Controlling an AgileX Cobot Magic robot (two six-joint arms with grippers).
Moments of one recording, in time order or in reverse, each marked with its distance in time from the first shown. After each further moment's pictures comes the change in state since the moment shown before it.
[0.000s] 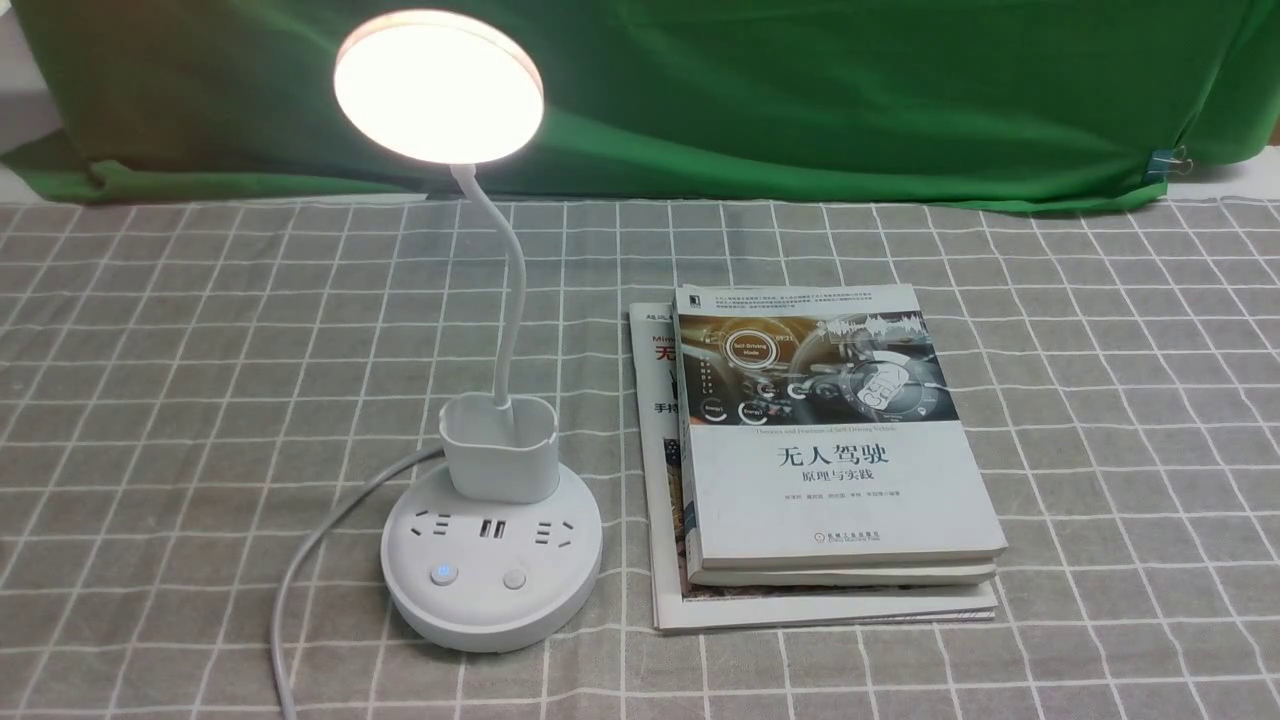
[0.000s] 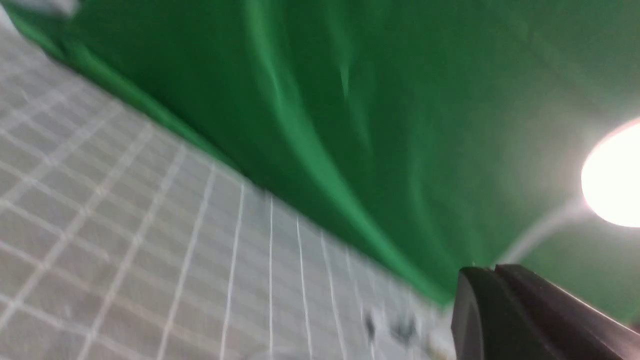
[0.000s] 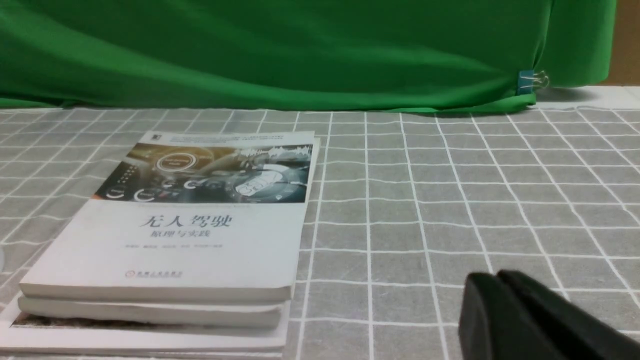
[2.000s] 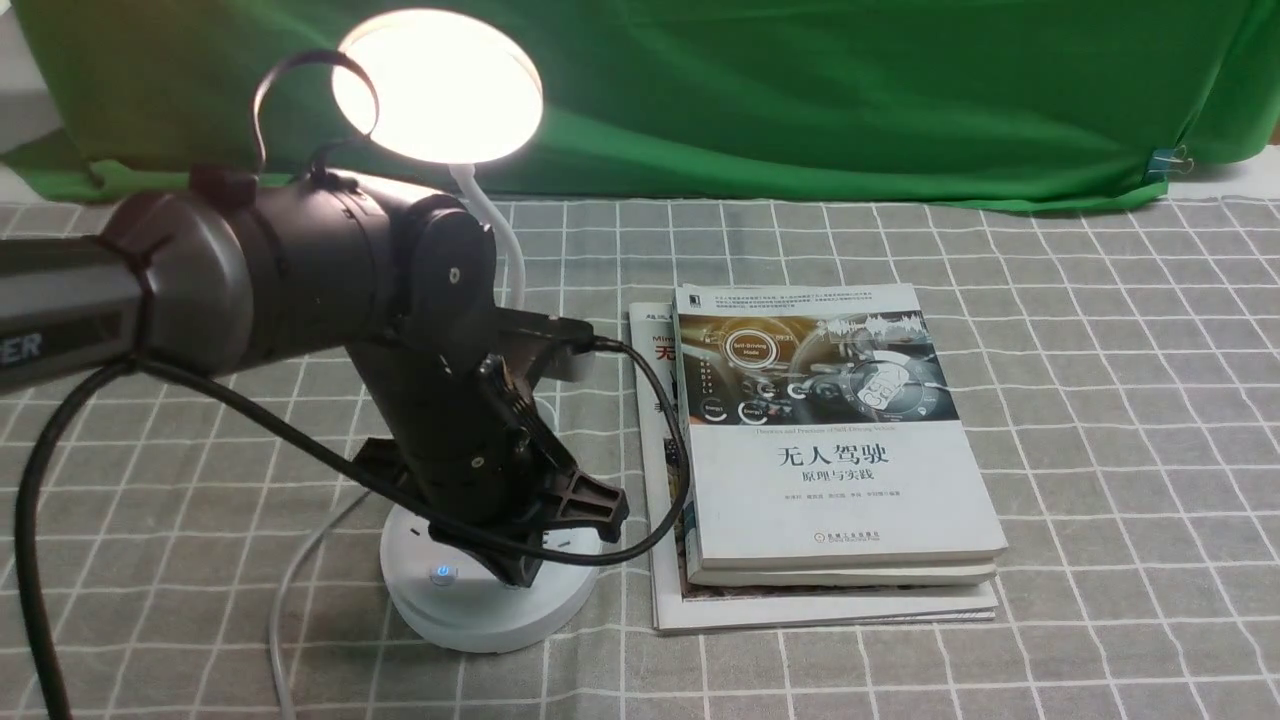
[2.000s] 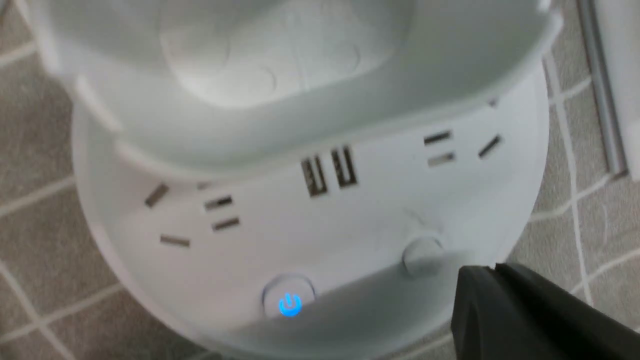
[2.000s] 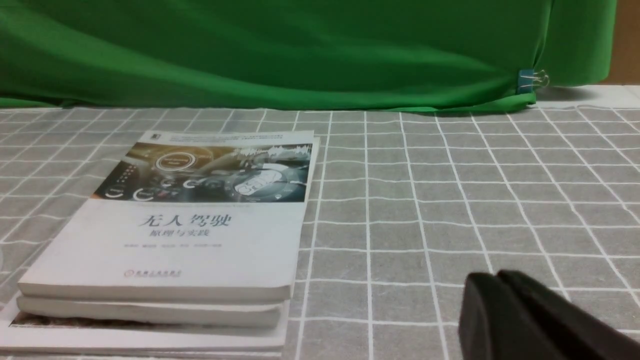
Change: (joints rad) right arm 0.000 0.000 0.000 0.000 0.000 0.000; left arm -0.482 1.667 -1.089 0.471 0.834 -0.049
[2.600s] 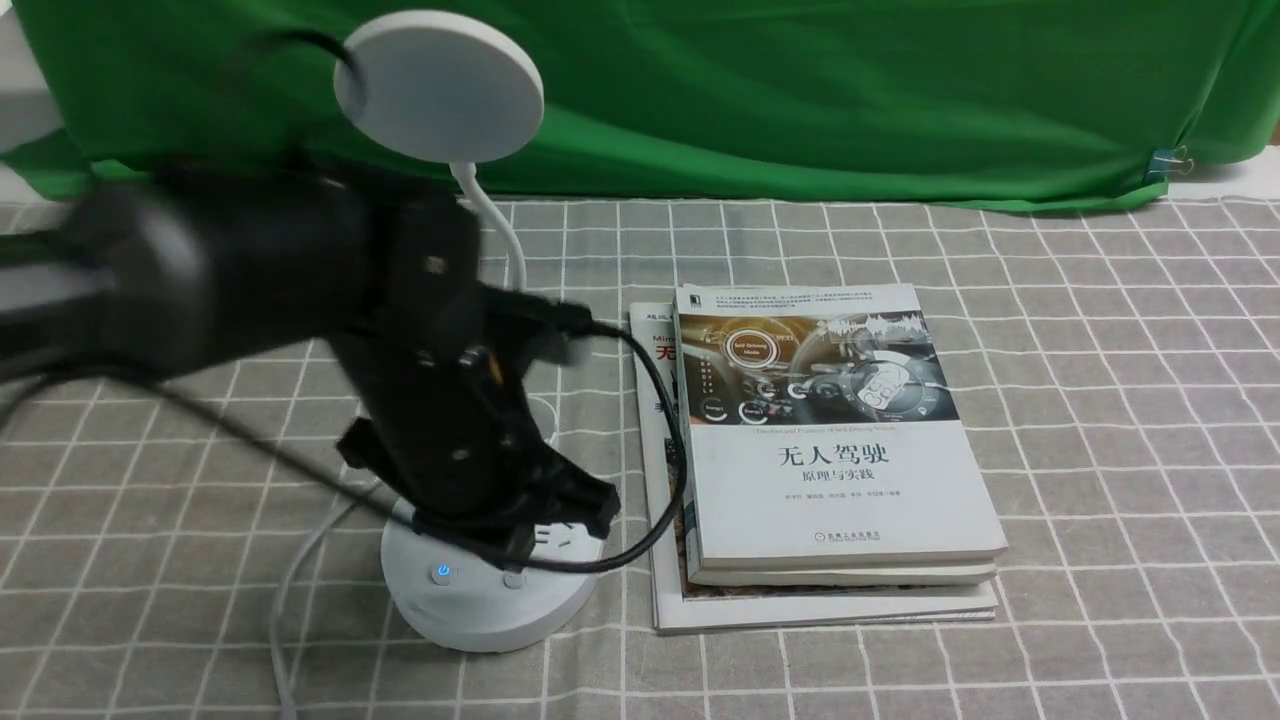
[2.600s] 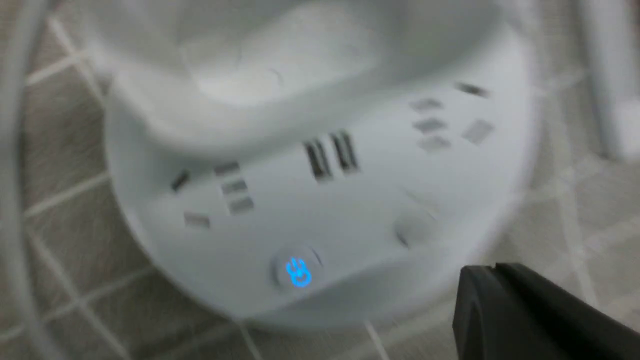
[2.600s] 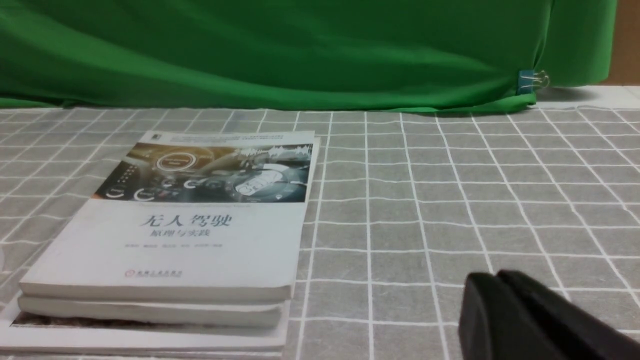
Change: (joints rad) right arm 0.000 0.000 0.000 0.000 0.000 0.000; left arm -0.024 -0.136 0.049 0.027 0.005 0.016
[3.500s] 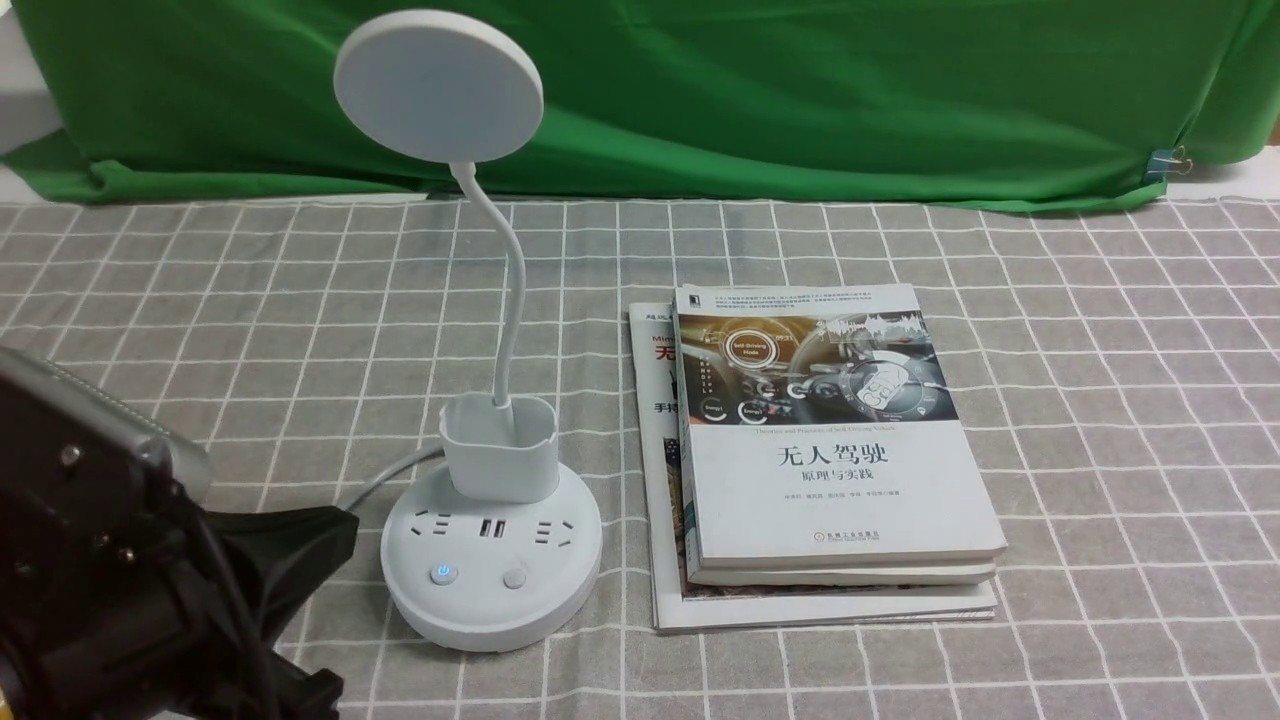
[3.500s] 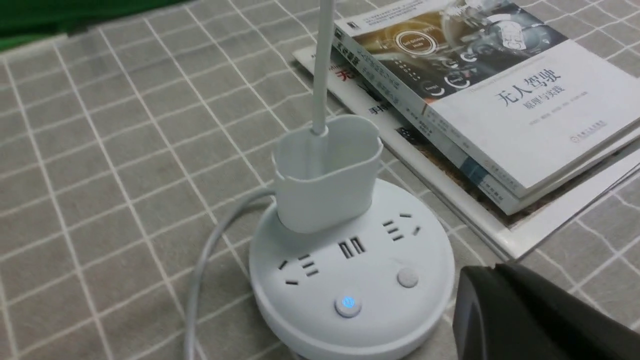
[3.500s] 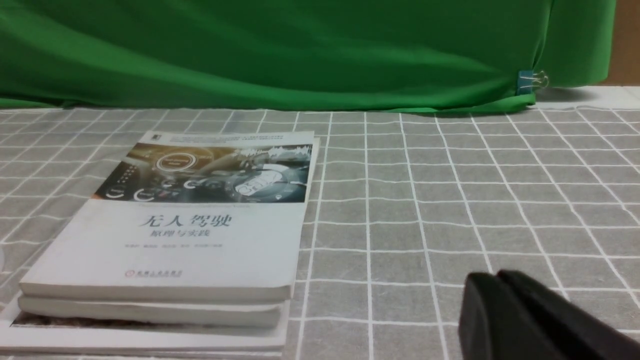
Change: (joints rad) right arm 0.000 0.000 0.000 0.000 0.000 0.000; left arm -0.009 -0.914 0.753 0.192 -0.728 0.009
